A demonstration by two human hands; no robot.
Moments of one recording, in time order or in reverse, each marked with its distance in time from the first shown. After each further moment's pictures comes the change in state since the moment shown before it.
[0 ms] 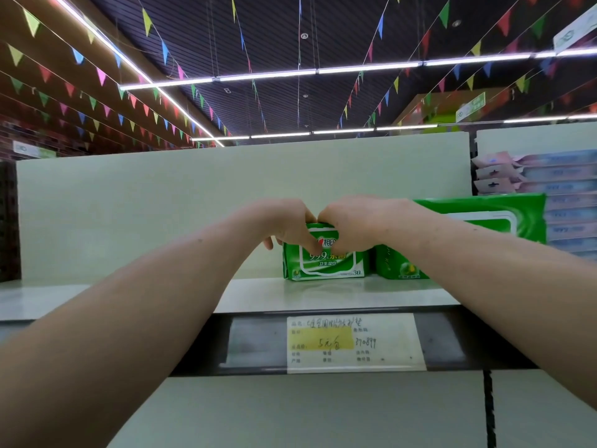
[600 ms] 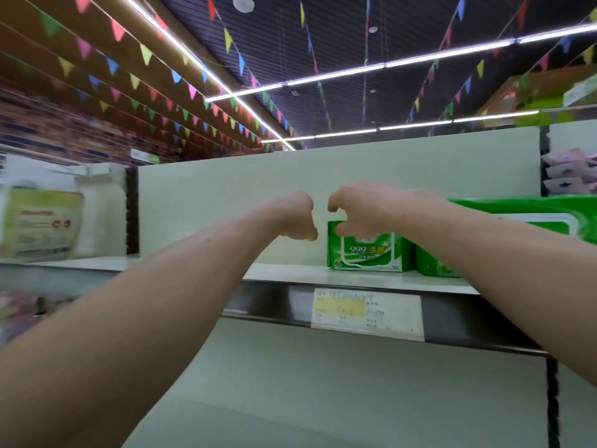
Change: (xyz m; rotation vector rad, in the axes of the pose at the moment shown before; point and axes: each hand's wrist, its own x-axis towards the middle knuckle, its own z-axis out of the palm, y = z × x) left_hand -0.065 -0.010 -0.007 0.067 0.237 -0.266; right_hand -0.022 -0.027 -0.026 0.164 0.186 -0.162
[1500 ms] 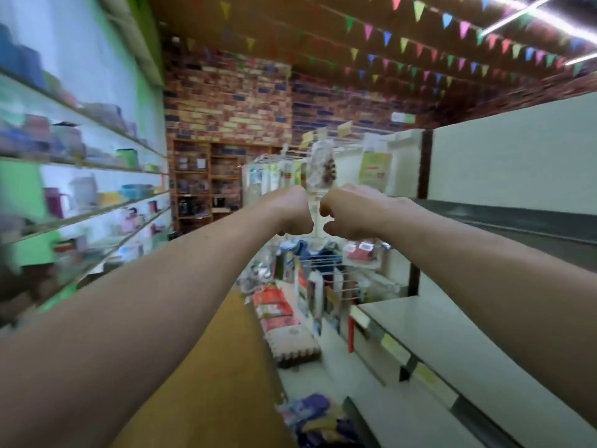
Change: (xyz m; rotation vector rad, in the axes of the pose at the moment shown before) left_hand -0.394 -0.147 -0.120 0.280 0.014 -0.944; right_hand -0.129 -0.345 -0.092 0.424 0.135 -0.834
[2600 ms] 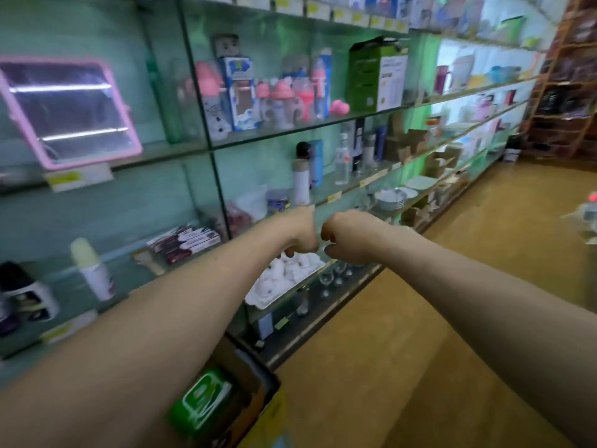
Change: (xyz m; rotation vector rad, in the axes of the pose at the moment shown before) left_hand -0.540 -0.137 0.027 0.030 -0.200 -1.243; right_hand -0.291 -0.402 0.019 0.394 -0.173 -1.194
